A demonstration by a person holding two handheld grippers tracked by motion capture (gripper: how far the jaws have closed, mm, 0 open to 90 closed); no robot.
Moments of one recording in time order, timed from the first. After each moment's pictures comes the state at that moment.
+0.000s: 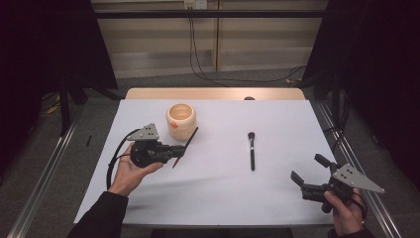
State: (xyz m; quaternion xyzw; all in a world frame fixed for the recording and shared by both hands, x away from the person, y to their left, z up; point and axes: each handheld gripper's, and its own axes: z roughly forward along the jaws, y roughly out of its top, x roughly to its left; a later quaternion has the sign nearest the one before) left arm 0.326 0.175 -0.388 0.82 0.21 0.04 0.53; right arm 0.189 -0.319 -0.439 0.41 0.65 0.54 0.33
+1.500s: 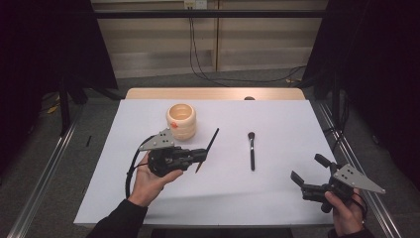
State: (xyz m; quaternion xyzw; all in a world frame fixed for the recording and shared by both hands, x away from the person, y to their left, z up) left arm 0.290 0.123 -0.375 0.80 0.18 0.02 0.58; right arm 0.189 -0.318 -0.438 0.41 0.65 0.55 0.33
